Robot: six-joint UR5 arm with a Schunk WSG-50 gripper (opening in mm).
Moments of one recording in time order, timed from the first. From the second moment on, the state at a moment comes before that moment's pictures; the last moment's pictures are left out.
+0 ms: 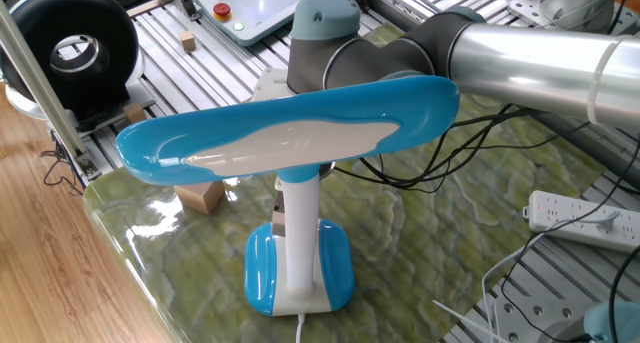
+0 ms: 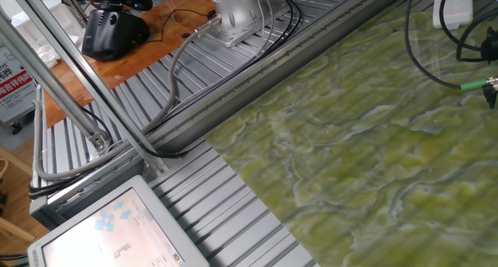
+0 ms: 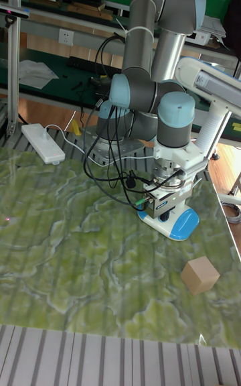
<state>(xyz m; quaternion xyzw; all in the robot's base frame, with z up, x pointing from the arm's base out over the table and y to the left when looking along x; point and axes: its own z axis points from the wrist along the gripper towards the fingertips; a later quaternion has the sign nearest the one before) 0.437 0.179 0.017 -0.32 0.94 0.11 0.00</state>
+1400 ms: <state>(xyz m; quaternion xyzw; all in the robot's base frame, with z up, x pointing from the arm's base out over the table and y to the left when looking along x) 0.433 0.173 0.016 -0.33 0.94 0.10 -0.01</state>
